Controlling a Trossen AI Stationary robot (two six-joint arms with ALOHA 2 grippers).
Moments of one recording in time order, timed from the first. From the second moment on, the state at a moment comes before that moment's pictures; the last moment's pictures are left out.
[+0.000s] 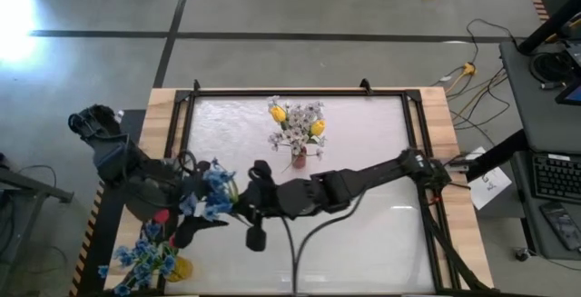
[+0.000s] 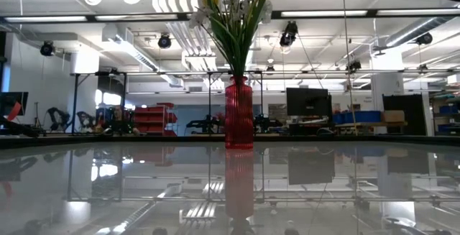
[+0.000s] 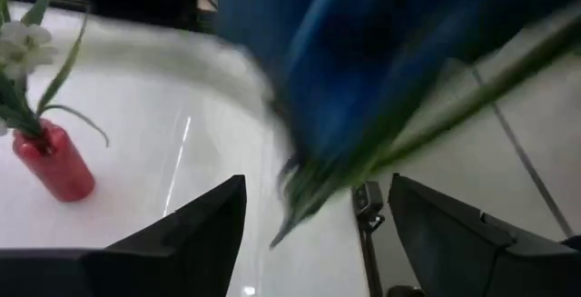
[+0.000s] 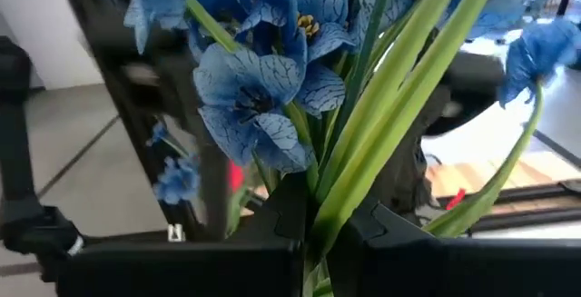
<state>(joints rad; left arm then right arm) -0.76 1.17 1.43 -0.83 -0.49 -0.61 0.35 2.18 2.36 -0.30 0.33 0.17</state>
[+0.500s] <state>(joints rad) -0.67 1.18 1.43 -0.83 -0.46 -0.54 0.35 2.19 2.35 -0.27 0.38 0.18</state>
